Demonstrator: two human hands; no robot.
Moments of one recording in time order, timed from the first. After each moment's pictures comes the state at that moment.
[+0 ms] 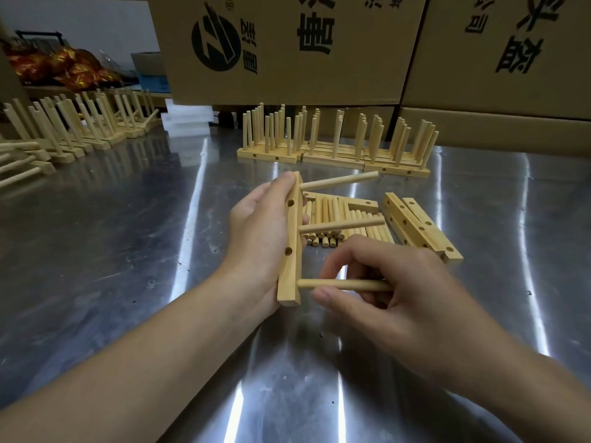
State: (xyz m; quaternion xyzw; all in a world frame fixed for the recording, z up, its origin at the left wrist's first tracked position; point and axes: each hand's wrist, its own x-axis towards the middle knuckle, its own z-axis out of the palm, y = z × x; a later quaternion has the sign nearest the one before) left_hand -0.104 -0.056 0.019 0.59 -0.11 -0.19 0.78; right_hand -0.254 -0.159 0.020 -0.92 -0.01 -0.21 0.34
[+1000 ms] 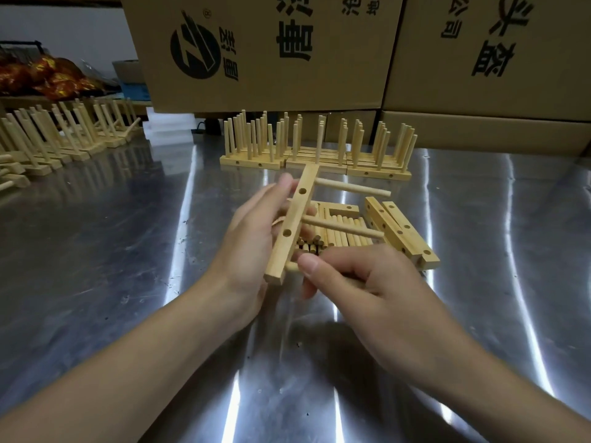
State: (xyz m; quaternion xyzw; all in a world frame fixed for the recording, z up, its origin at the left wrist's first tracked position) left_hand -0.106 -0.056 0.021 0.57 -0.27 -0.25 0.73; right_hand -0.249 -0.162 0.014 -0.89 0.04 -0.23 0.40
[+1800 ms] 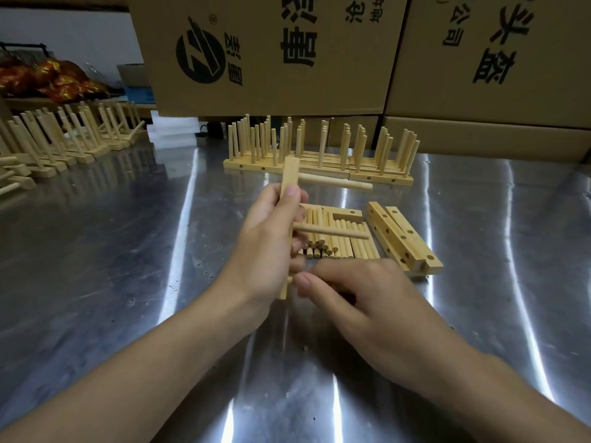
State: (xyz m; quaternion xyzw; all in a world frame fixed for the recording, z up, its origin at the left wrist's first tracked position) left_hand -0.115 -0.061 0.022 0.56 -0.27 -0.22 0.75; right_hand -0.241 -0.166 0.009 -0.94 0.02 -0.20 0.28
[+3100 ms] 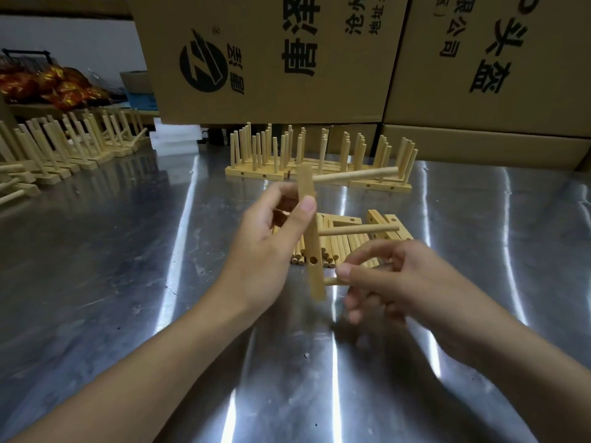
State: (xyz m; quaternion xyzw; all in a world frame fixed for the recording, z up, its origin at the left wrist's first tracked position) left_hand -0.103 -0.056 0.023 0.61 -0.40 -0.08 0.68; right_hand -0.243 -0.197 0.029 -0.75 0.20 -0.10 0.62
